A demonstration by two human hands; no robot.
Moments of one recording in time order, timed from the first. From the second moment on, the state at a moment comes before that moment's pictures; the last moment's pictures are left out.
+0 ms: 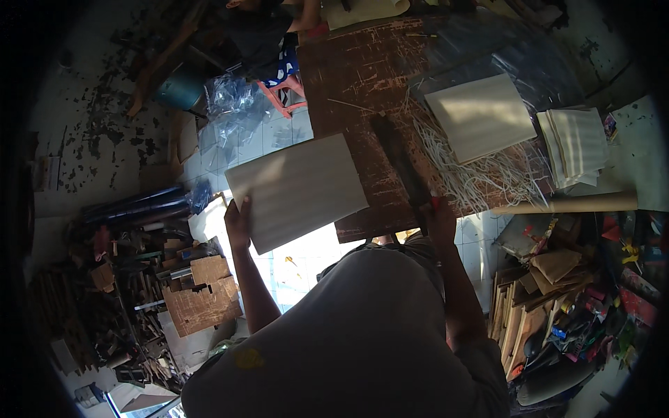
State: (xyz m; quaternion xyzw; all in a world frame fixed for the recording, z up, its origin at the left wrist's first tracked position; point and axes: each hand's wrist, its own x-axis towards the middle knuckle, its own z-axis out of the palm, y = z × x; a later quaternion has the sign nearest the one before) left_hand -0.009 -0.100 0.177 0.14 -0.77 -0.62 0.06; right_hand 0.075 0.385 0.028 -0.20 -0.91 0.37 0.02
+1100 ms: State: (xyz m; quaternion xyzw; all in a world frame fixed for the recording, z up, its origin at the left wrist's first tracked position) left_hand -0.129 0.377 0.148 0.04 -0.69 -0.70 -0.19; right_hand 0.127 0.696 0.196 -0.33 -0.58 0.70 0.25
